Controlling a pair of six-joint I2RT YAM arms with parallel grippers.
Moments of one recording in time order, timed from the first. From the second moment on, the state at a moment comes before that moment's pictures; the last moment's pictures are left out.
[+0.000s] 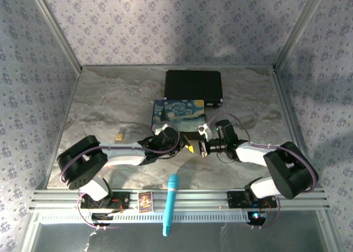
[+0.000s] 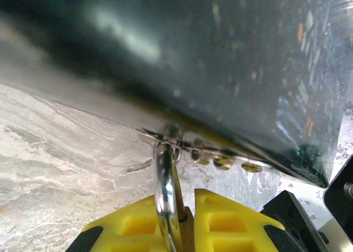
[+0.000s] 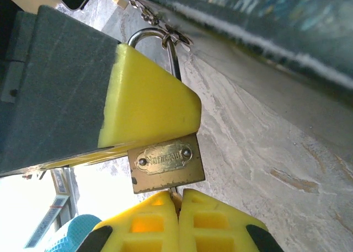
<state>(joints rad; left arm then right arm) -1.02 1.57 0.67 0.26 -0.07 -1.53 0.48 1.41 0.41 0.27 -0.75 0.28</state>
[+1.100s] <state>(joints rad) -1.02 1.57 0.62 0.32 -0.09 -1.52 0.51 1.45 0.45 0.23 -0.65 0.39</state>
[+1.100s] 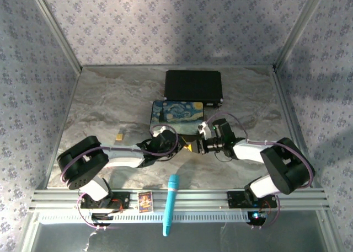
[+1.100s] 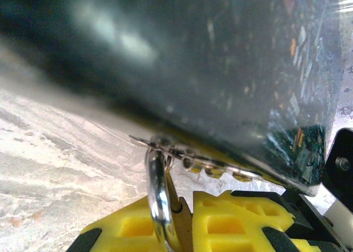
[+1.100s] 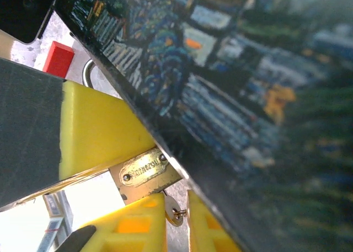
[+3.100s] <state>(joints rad) -0.93 1.57 0.86 -0.37 -0.08 -1.07 0.57 1.51 0.88 -0.23 -0.02 0.45</state>
